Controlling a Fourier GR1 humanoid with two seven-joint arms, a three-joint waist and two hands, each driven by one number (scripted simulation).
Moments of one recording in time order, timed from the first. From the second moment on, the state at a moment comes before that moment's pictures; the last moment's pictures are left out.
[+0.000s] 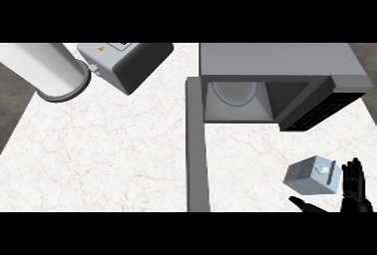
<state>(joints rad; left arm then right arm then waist) 0.34 0.07 0.61 -2.30 0.60 -0.46 0.20 0.20 -0.10 -0.26 -1.22 -0.02 -0.15 -0.68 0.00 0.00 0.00</state>
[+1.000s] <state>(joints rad) 0.31 0.10 0.70 -2.27 0.66 -0.51 0.24 -0.06 -0.15 -0.29 -0.82 0.01 -0.15 -0.97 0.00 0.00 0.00</state>
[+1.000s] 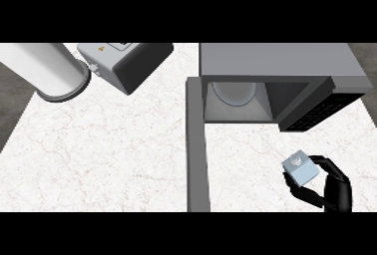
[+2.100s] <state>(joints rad) 0.31 0.07 0.73 -2.20 0.65 -0.58 0.21 -0.20 -0.05 -0.02 -1.05 0.09 -0.01 -0.75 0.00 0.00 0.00</state>
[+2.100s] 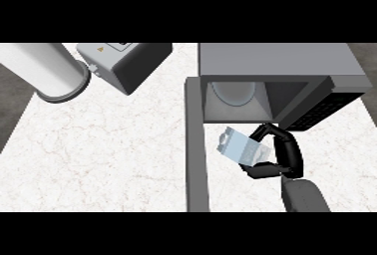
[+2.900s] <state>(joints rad) 0.32 0.09 0.77 -2.18 0.69 -0.61 0.22 -0.59 -0.04 -0.02 -0.90 0.26 -0.25 -0.48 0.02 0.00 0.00</state>
